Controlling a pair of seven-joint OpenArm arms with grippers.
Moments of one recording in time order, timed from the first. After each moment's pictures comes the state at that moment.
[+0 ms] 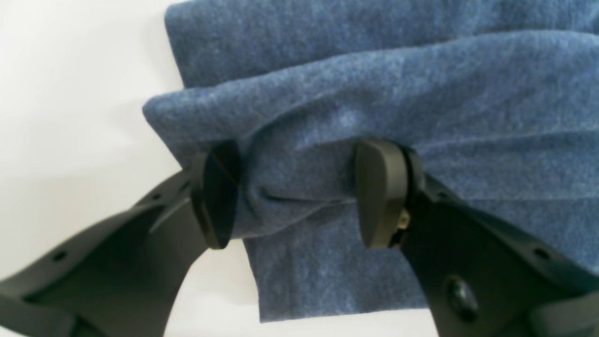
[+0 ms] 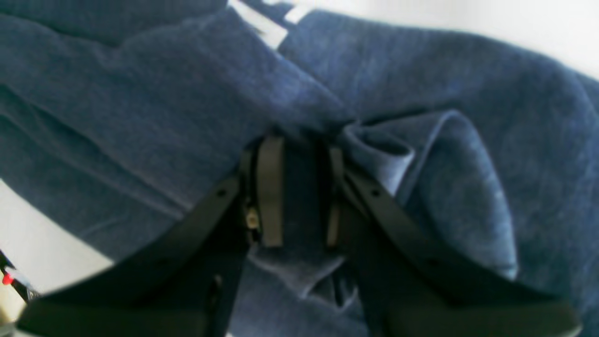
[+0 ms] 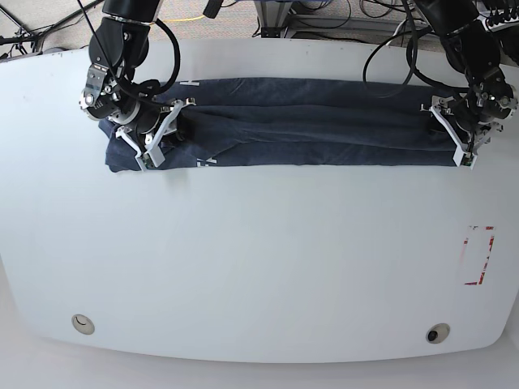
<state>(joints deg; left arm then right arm) 5.3 -11.3 -35.5 91.2 -7.2 -43.0 60.3 -8.1 4.2 20.4 92.9 23.3 41.1 -59.9</state>
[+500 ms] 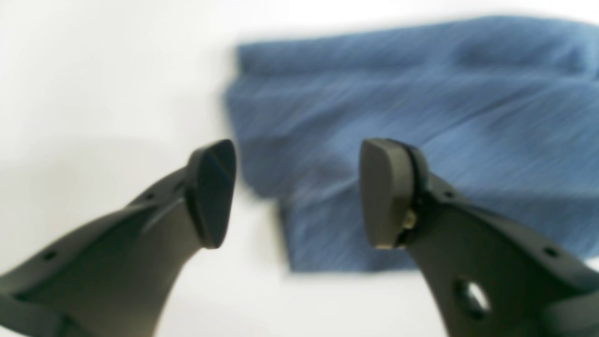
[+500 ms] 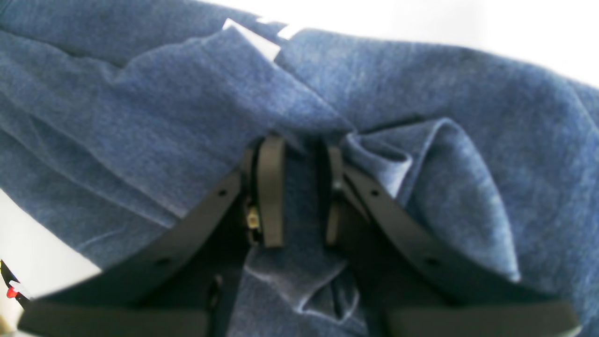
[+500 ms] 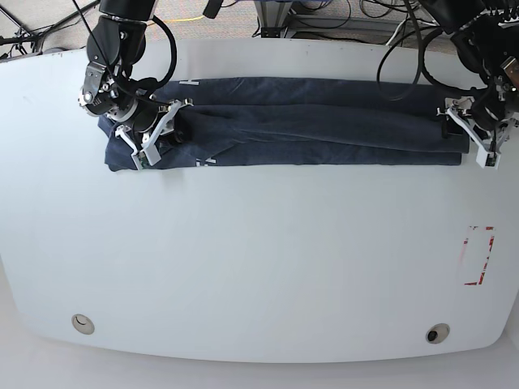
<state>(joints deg) 5.7 -12.9 -43.9 97.5 -20.5 -43.0 69.9 -9.2 5.3 20.3 91.1 24.2 41.3 -55.6</state>
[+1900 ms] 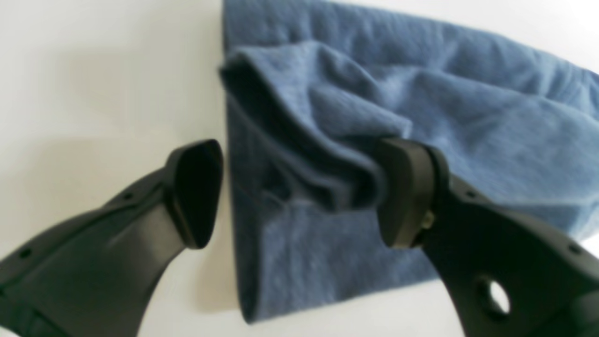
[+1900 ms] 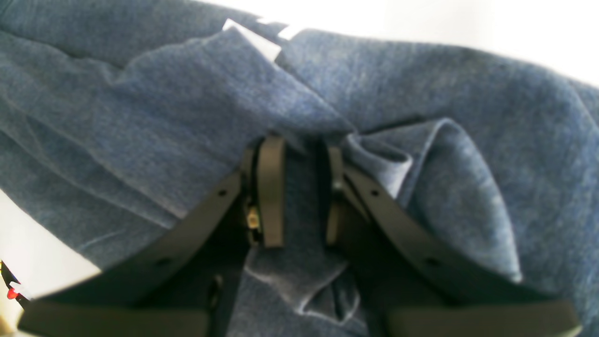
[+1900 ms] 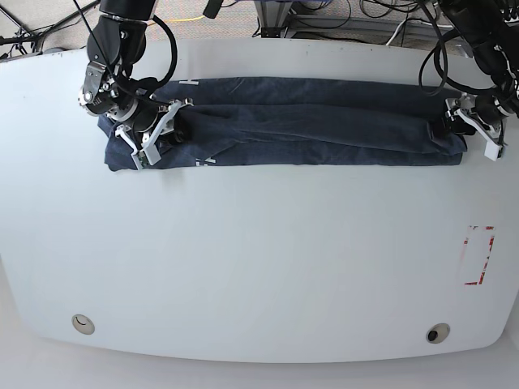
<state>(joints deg) 4.4 -18.8 -44.3 77.5 -40.9 -42.8 71.0 -9.3 5.1 20.4 91.2 24.2 41.3 -55.5</state>
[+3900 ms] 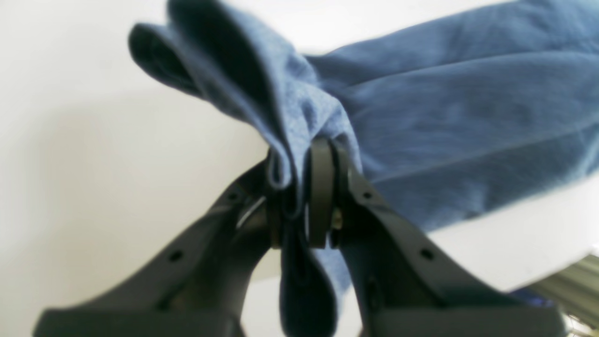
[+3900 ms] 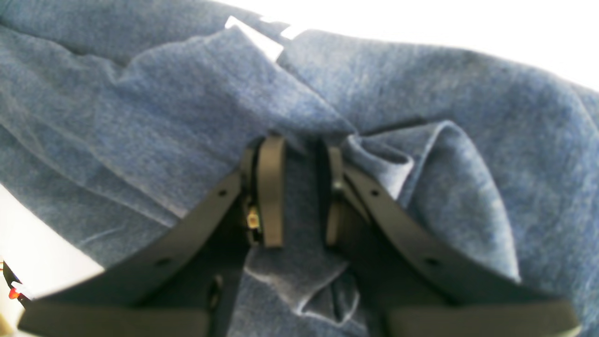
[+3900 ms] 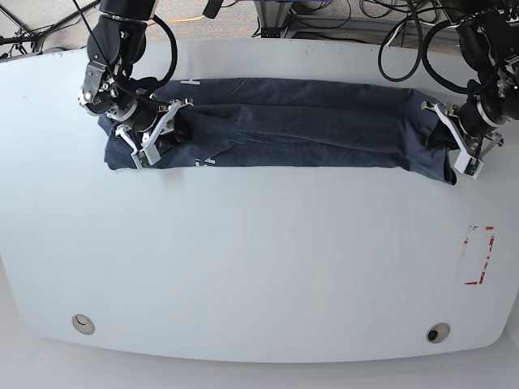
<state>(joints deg) 10.9 -17.5 -31.3 107.1 -37.0 -42.8 72.3 -9.3 5.1 20.4 91.1 24.5 41.3 -55.6</state>
